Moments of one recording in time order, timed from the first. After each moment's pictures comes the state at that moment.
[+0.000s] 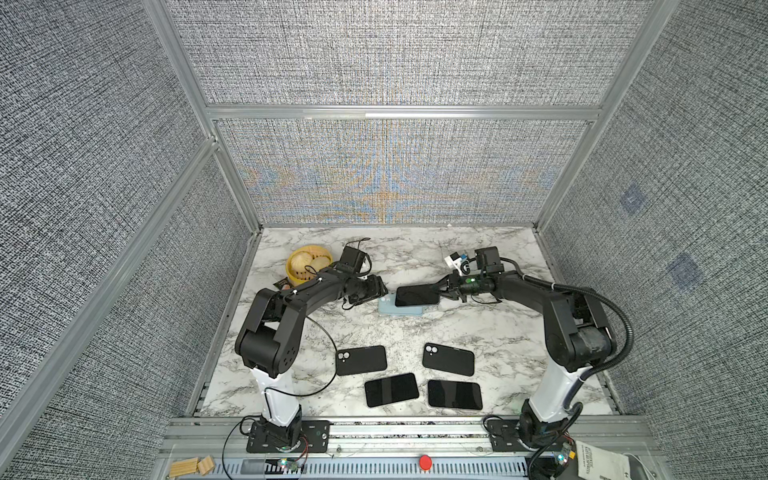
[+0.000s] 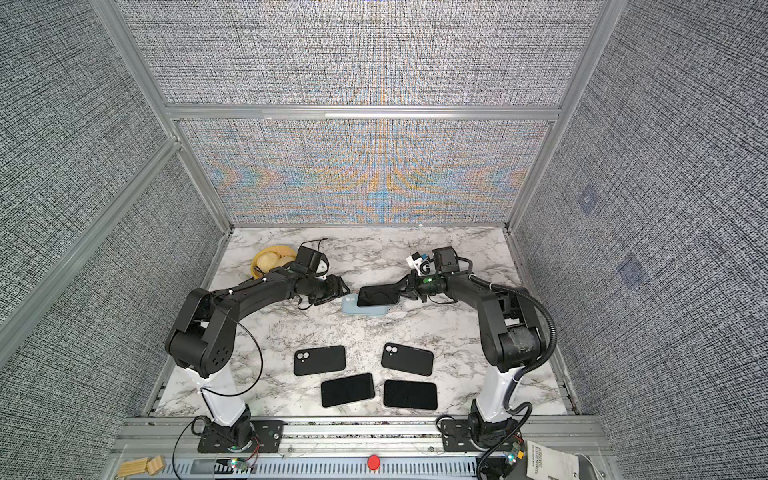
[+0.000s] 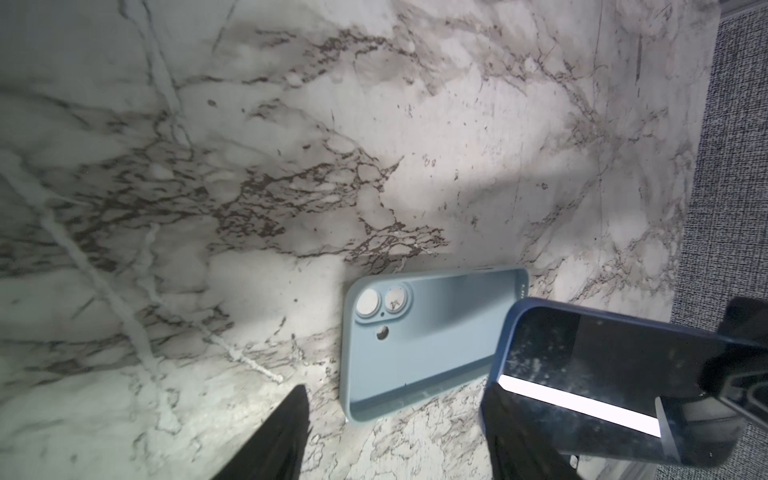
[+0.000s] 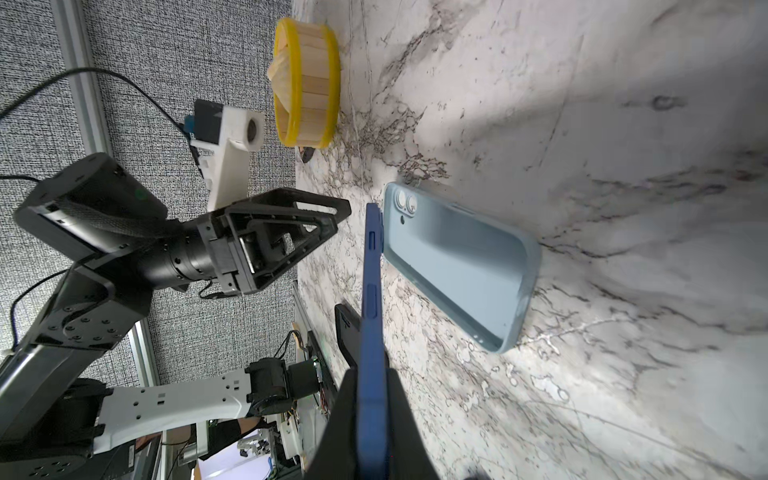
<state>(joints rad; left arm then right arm) -0.44 1.85 1.19 -0.35 0.40 -0.60 0.20 1.85 1.11 -0.19 -1.00 0.56</state>
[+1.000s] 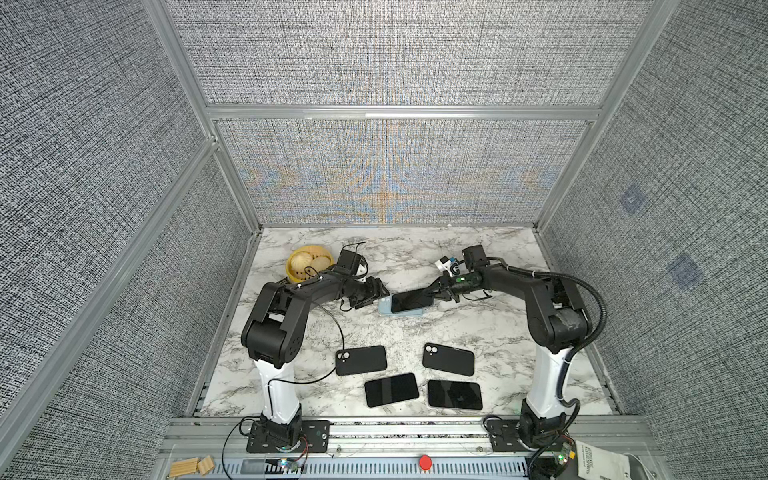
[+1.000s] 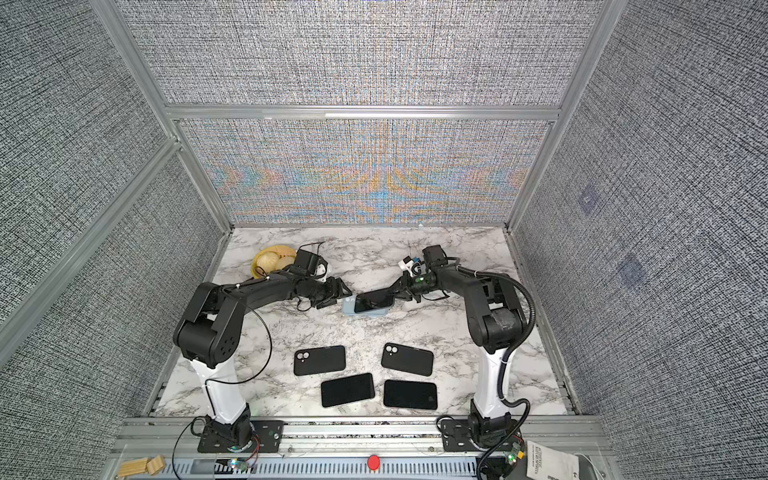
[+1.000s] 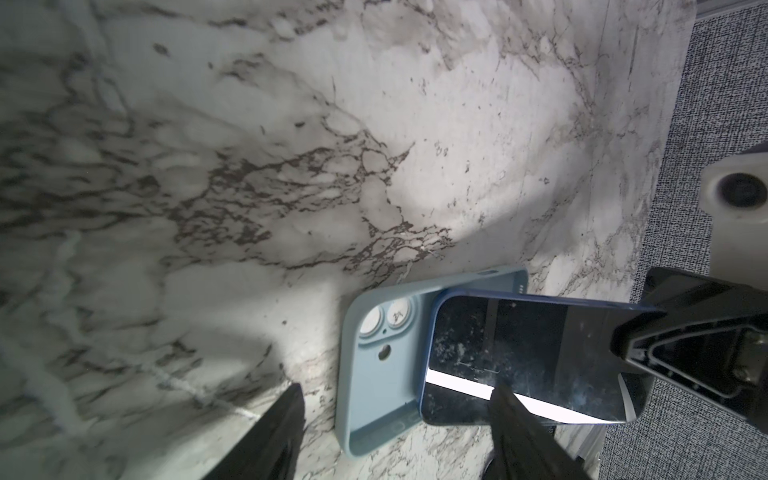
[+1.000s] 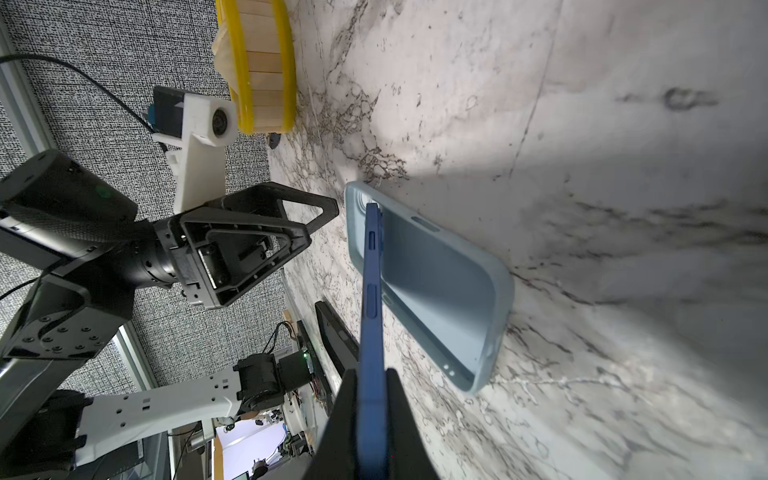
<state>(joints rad) -0.40 1.92 1.16 -0.28 0.53 -0.63 0.23 2.02 1.25 -0.33 -0.99 0.49</state>
